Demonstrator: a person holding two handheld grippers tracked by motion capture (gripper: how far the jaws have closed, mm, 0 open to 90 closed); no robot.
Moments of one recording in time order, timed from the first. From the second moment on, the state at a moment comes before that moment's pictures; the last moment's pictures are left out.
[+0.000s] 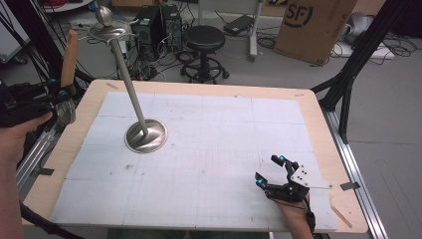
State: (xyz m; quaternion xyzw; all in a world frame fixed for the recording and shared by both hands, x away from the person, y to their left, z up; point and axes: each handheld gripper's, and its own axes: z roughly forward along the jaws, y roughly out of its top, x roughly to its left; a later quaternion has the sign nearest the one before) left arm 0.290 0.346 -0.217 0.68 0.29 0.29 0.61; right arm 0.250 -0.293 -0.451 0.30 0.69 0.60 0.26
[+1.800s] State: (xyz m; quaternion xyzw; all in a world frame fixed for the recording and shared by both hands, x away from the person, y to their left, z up) left arm 0.332 0.296 -0.238 0.71 0.32 0.25 0.58; right arm 0.249 -0.293 -0.451 0.29 0.69 0.60 0.26
